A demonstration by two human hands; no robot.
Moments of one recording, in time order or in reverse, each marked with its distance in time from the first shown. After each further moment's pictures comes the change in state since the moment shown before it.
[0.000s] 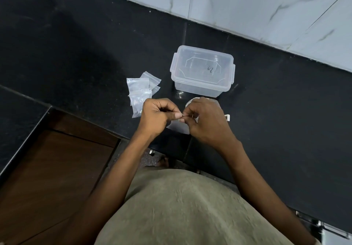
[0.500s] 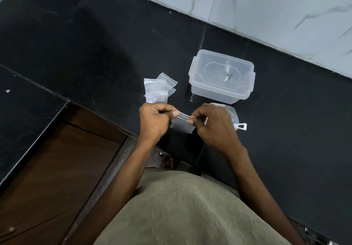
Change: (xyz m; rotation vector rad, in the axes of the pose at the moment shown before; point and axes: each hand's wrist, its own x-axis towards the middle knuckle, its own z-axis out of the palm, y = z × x) left_hand -0.003 -0.009 -0.032 0.088 0.336 -0.148; right_hand 0.015 -0.009 0.023 0.079 -0.027 0.093
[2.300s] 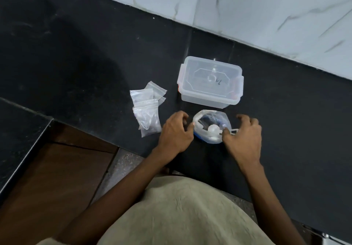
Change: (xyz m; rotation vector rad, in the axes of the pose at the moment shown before) left_hand 0.010 -0.025 0.067 0.513 -0.266 0.171; right_hand -0.029 0.063 -0.024 -0.253 0.266 0.639
